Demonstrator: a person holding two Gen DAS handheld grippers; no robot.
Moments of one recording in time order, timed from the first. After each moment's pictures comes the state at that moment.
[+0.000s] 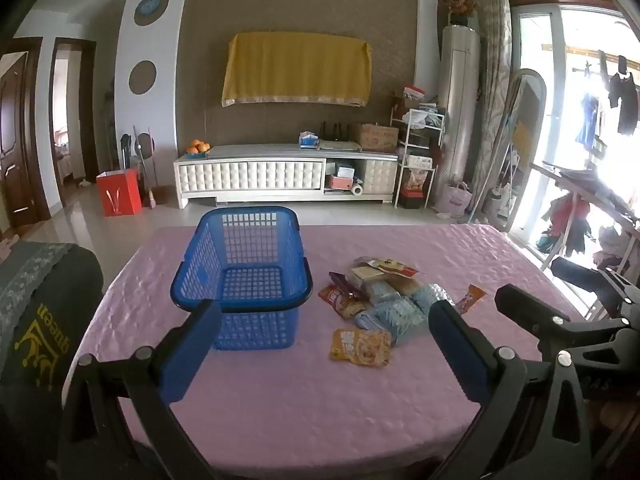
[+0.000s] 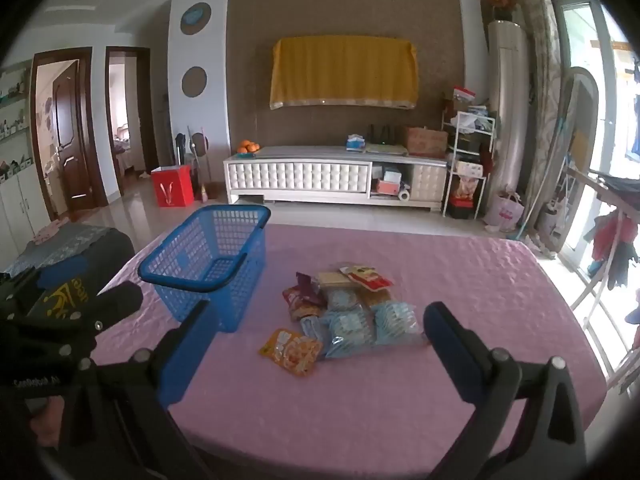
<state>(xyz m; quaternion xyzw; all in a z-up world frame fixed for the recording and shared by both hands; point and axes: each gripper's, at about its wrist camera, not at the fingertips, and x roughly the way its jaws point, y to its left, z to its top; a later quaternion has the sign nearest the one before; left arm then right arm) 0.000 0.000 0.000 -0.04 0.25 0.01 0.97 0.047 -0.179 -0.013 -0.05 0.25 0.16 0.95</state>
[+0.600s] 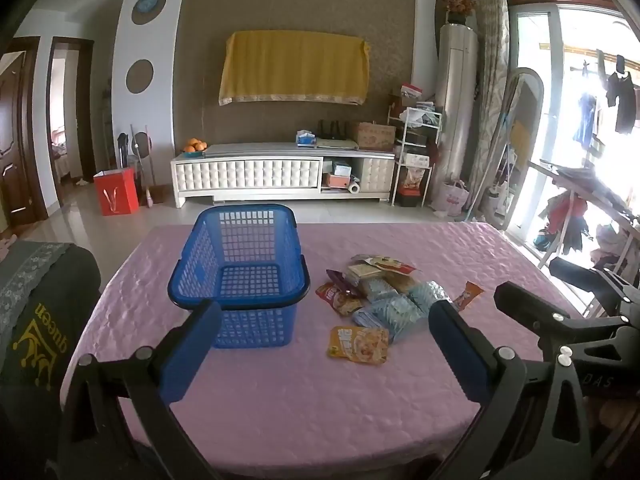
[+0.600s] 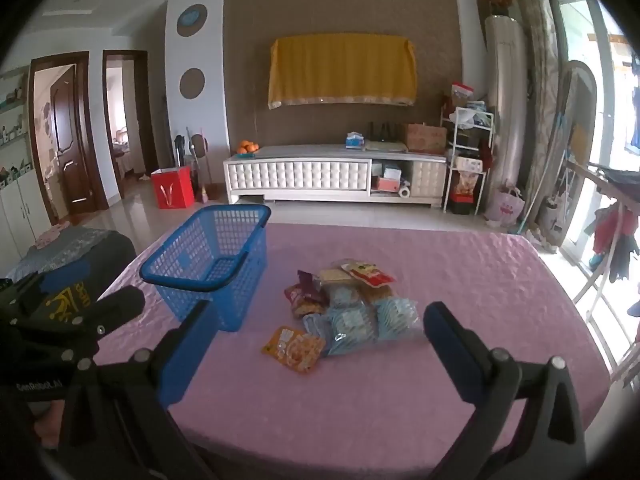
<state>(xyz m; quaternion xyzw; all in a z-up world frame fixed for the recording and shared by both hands) -0.002 0.002 -0.006 -0.04 0.25 0.00 0.97 0.044 -0.176 -0.017 -0.03 0.25 0.16 0.95</state>
